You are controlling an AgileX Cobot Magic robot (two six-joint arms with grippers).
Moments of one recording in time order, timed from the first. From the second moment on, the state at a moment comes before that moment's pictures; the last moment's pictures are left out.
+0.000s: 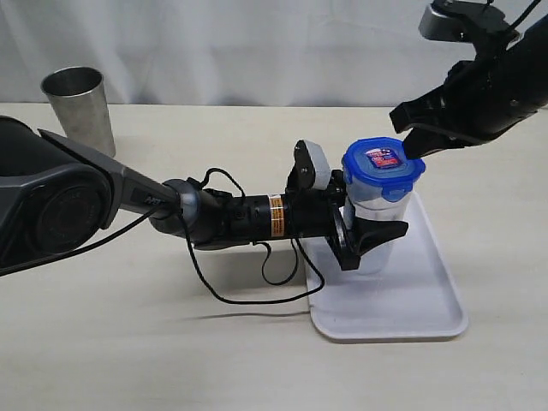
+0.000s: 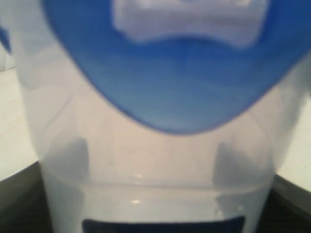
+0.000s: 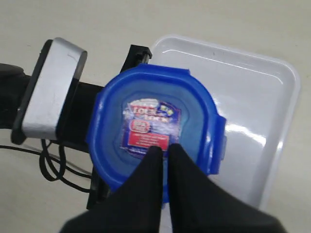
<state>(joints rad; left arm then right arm) -0.63 2.54 -1.50 0.92 -1.13 -0.56 0.16 1.55 -1.24 0.35 0.91 -0.31</state>
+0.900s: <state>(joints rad) -0.63 2.55 -1.49 0.99 -1.08 -0.50 0.16 1.63 -1.25 0.42 0.92 -0.33</state>
